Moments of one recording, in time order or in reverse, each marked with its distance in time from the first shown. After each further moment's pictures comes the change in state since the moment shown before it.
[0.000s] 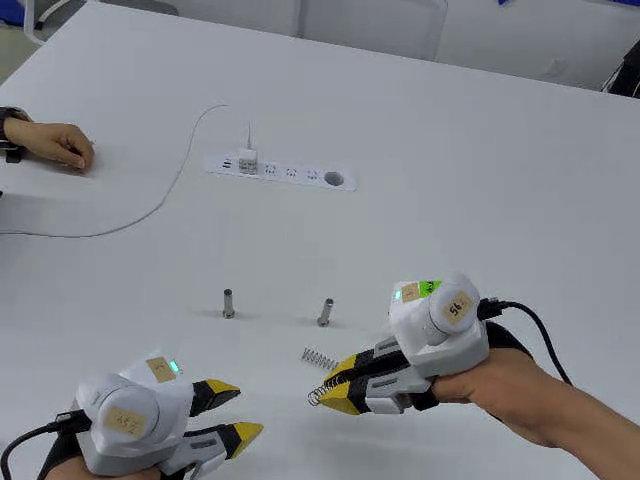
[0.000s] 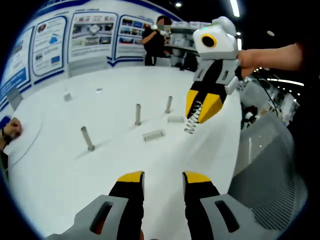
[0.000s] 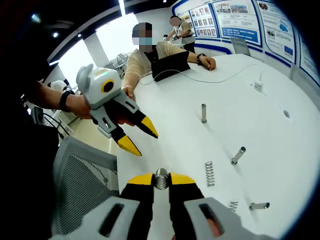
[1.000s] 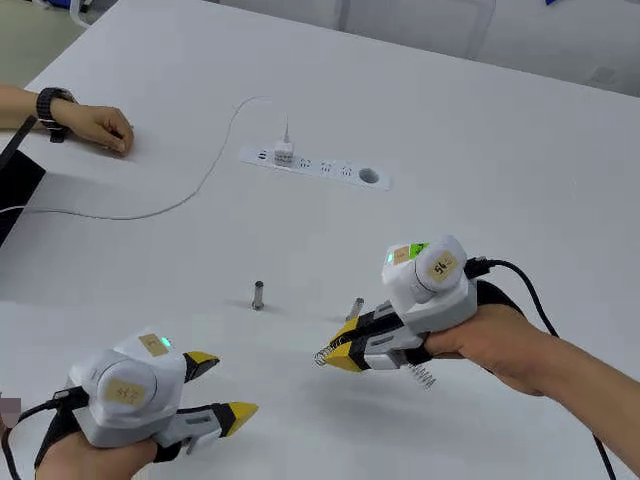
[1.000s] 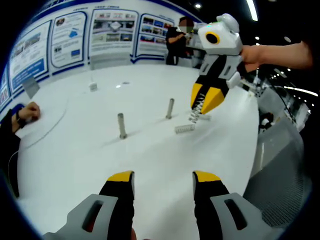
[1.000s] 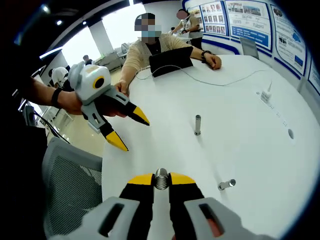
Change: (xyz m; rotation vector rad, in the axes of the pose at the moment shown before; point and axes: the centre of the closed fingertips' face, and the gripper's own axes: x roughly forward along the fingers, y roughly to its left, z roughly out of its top) left arm -0.021 0.056 -0.016 -0.083 -0.001 0.148; right arm 0.031 -0.034 0.033 -0.091 0.083 0.005
